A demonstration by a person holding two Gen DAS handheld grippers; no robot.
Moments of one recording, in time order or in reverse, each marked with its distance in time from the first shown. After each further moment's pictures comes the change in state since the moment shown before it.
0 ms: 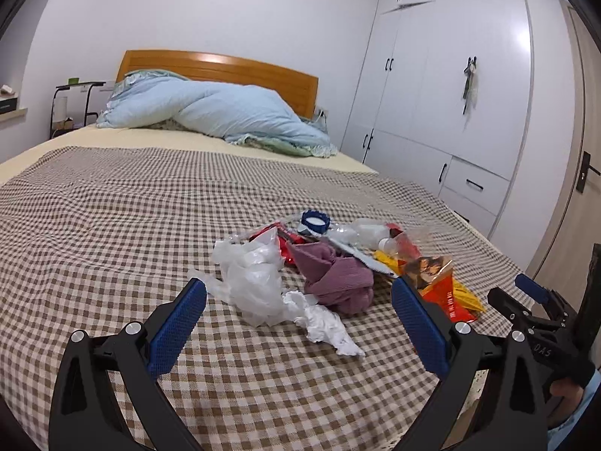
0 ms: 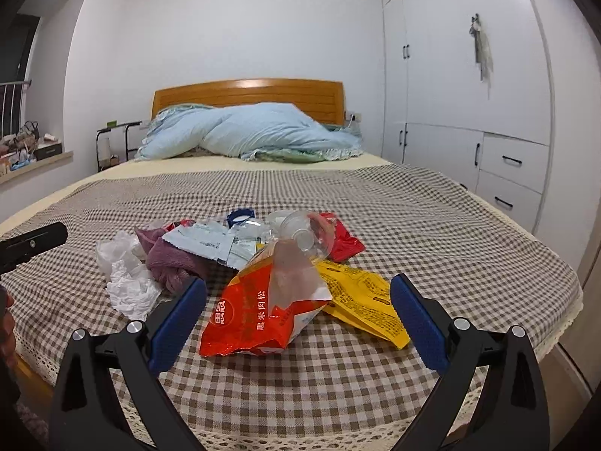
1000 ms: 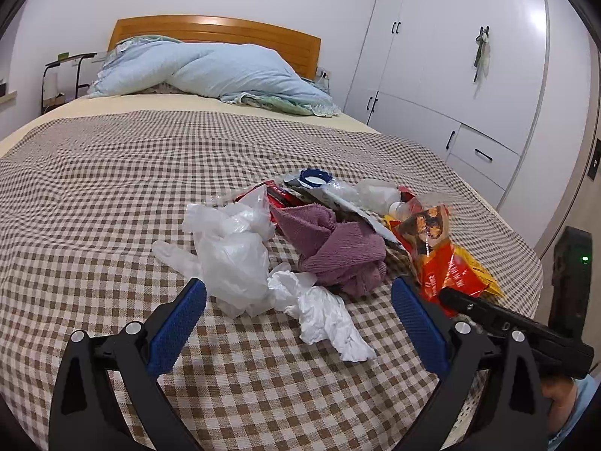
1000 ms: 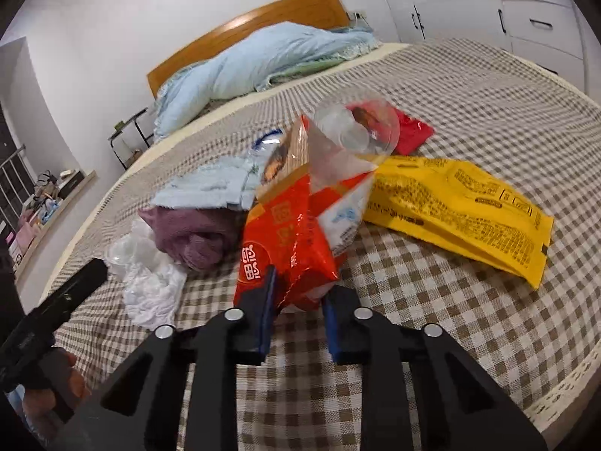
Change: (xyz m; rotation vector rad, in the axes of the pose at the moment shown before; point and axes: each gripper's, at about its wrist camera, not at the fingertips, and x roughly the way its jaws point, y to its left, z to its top) left arm 0.055 -0.006 -0.010 -0.007 0.150 0.010; right arm 0.076 -0.001 -0.020 0.317 0.308 0.233
